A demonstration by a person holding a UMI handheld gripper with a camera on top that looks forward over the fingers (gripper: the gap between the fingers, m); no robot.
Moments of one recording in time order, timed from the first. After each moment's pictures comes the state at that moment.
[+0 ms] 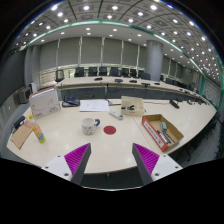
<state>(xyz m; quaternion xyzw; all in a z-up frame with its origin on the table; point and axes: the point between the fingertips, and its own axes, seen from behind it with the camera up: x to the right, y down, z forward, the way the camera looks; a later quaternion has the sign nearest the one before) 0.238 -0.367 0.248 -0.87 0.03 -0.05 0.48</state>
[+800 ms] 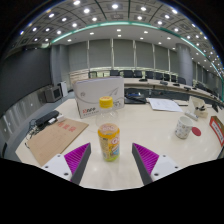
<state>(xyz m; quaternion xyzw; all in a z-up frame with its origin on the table) -0.210 -0.218 0.098 -0.85 -0.07 0.08 0.51</state>
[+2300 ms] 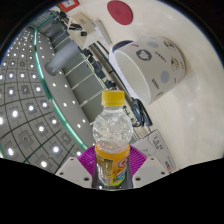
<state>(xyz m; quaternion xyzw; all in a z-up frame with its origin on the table) -0.001 0.003 0.192 -0.39 0.53 0.70 0.27</state>
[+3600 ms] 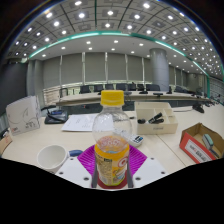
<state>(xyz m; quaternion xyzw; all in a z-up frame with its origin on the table) 0.269 0.005 0.081 -0.81 0.02 0.01 0.59</state>
